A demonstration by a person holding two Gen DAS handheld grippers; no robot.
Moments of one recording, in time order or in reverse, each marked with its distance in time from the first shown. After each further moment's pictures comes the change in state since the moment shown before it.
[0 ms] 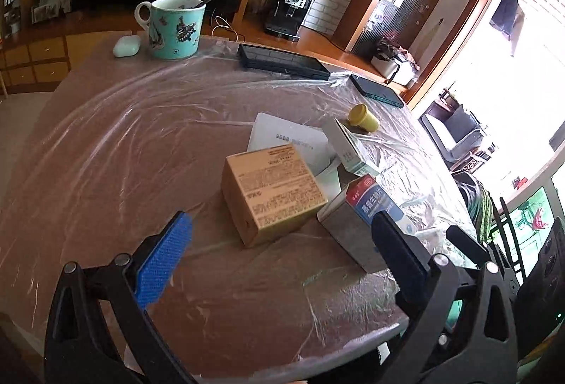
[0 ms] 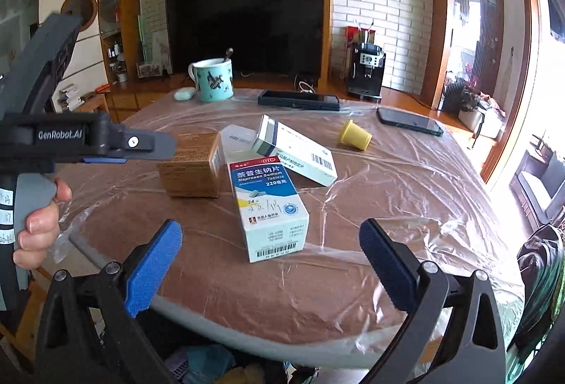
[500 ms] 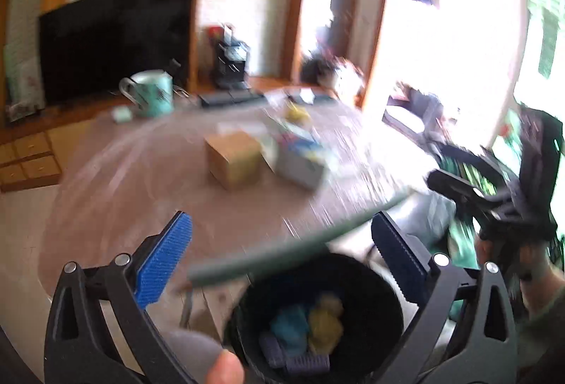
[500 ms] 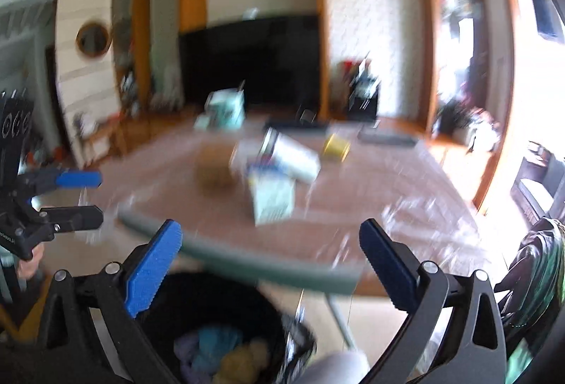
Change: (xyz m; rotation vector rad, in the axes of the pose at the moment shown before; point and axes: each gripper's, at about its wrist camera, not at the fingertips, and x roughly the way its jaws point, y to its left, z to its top) left arm -0.122 -0.017 -0.098 0.286 -0.269 -0.050; right arm -0.115 -0.019 -0.045 0.069 -0.255 0.010
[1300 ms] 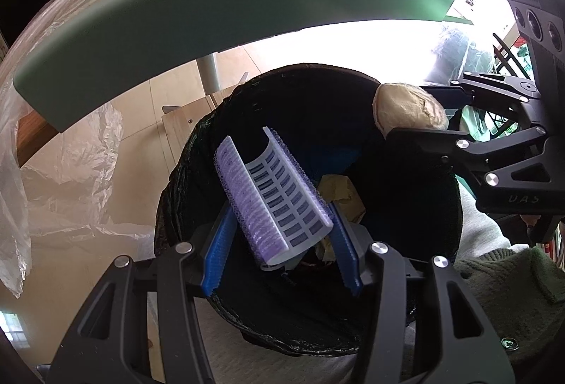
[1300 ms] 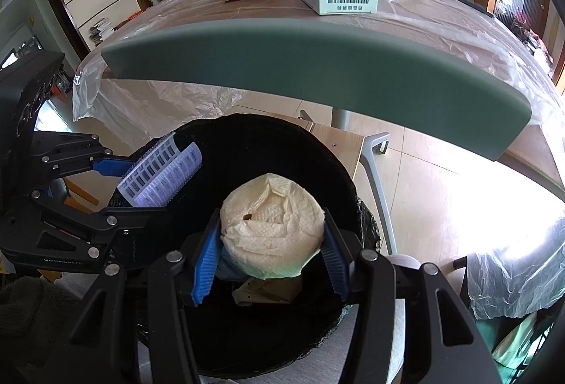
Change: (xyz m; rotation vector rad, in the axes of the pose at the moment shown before) left arm 0.113 -0.022 -0.119 0.101 0.598 -0.027; right arm 0.090 0.033 -0.110 -0.049 0.614 0.195
